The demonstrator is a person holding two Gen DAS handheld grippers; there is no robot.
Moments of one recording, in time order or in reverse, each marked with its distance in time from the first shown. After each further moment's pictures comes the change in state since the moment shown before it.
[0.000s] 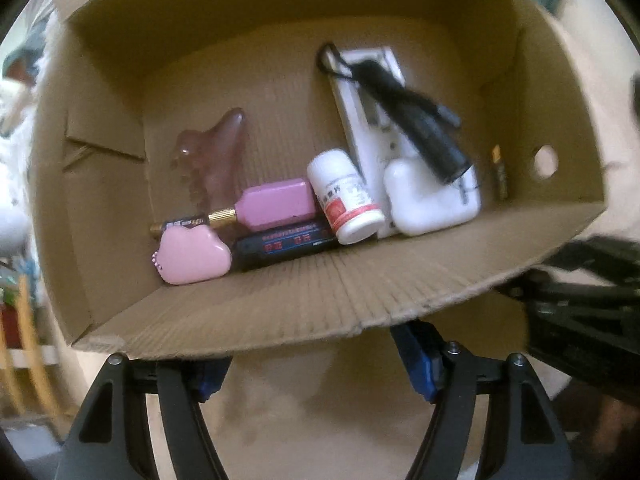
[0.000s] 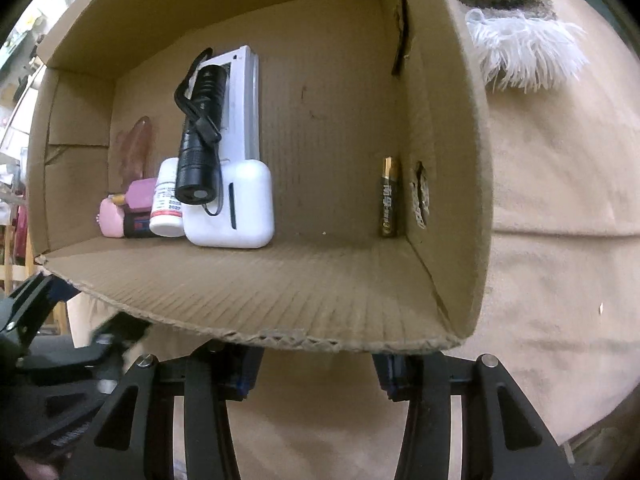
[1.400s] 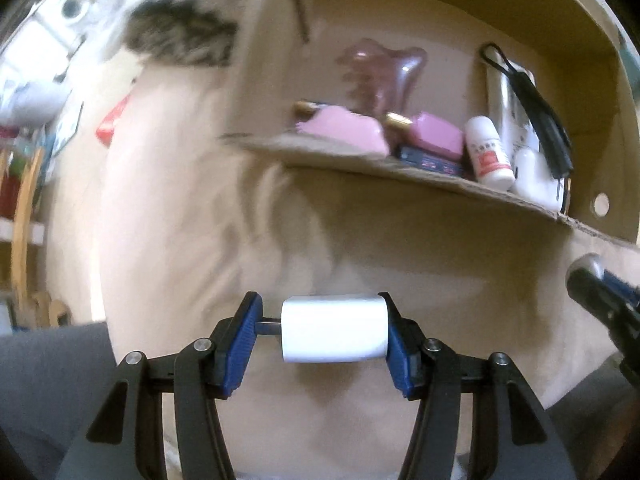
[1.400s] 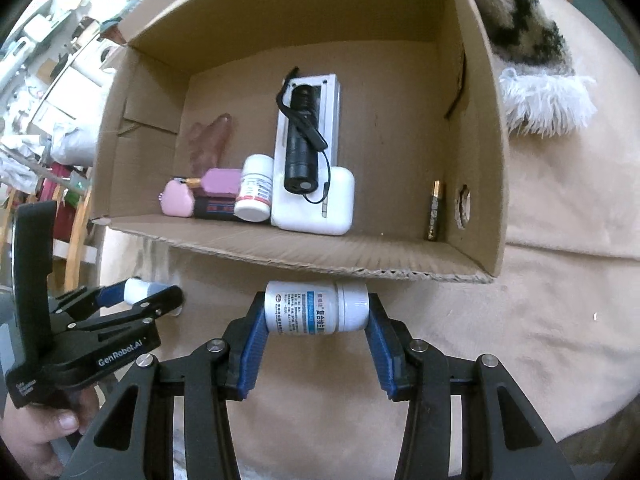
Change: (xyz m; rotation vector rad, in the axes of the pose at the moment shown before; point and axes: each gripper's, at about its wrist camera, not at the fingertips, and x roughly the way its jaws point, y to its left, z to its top) left arm -0.014 0.110 -0.108 -0.405 0.086 -0.007; right arm -0.064 0.044 -0.022 -0.113 -0.080 0.064
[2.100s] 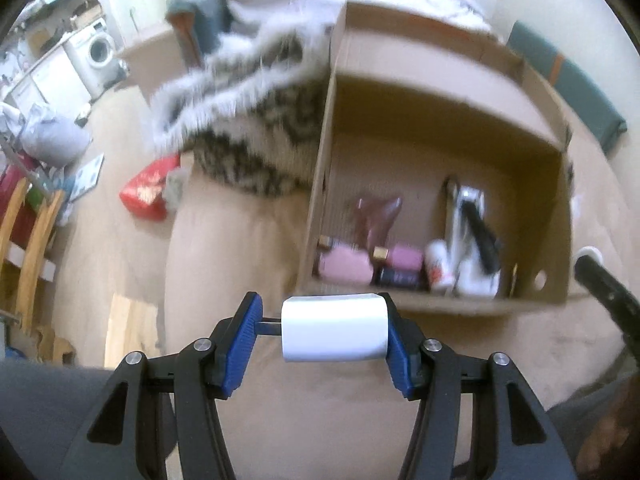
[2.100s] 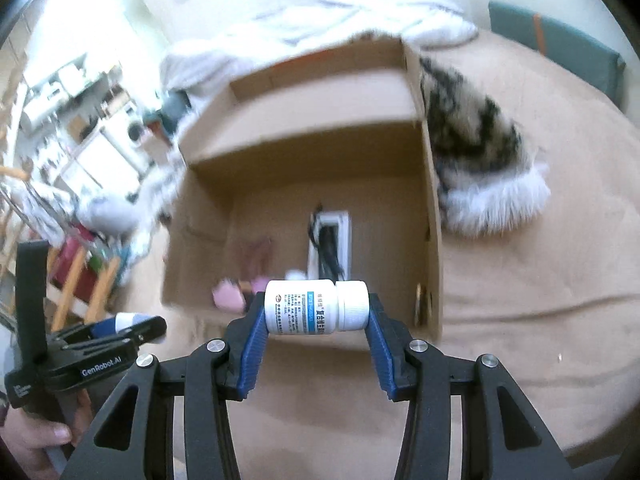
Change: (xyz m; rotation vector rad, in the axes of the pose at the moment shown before) left arm -0.119 -0.026 0.042 0.000 -0.324 0.001; right arm -0.091 0.007 0.007 0.009 -0.394 0.063
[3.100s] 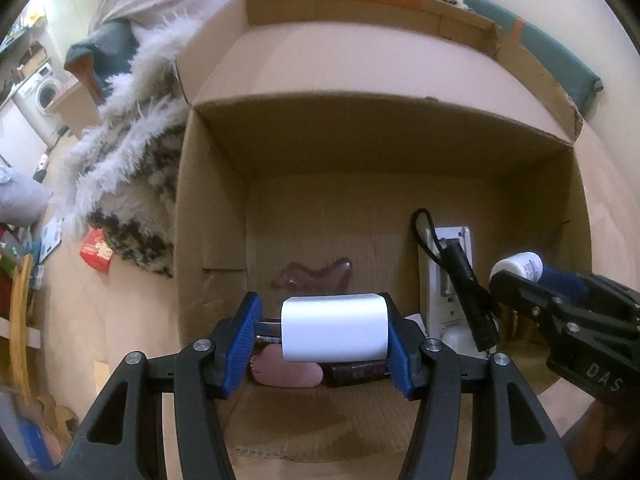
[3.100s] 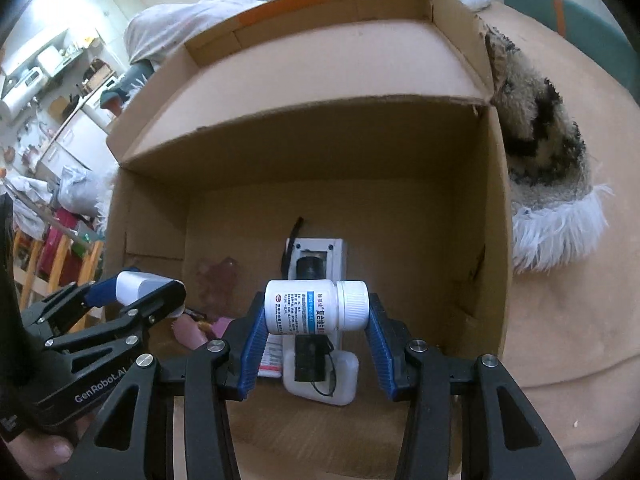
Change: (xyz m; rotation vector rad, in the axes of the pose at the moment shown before) left arm 0.099 -0.059 0.057 0.183 0.016 -0.084; right arm 0.111 -0.018 0.038 0.000 0.192 -0.052
